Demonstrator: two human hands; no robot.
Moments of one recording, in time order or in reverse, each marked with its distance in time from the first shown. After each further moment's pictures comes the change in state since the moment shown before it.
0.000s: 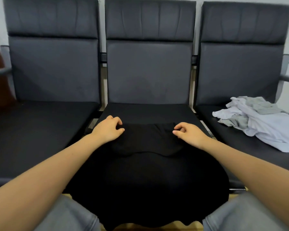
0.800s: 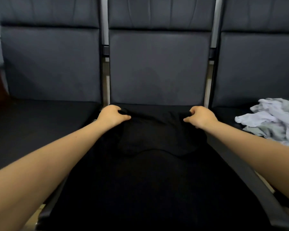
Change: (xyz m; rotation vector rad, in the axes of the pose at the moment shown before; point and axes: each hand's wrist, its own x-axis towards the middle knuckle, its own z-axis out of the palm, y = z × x) left_hand 0.086 -0.006 -0.003 -0.302 0.069 -0.228; right_hand 0.112 -0.011 -0.011 -0.205 0.109 0.199
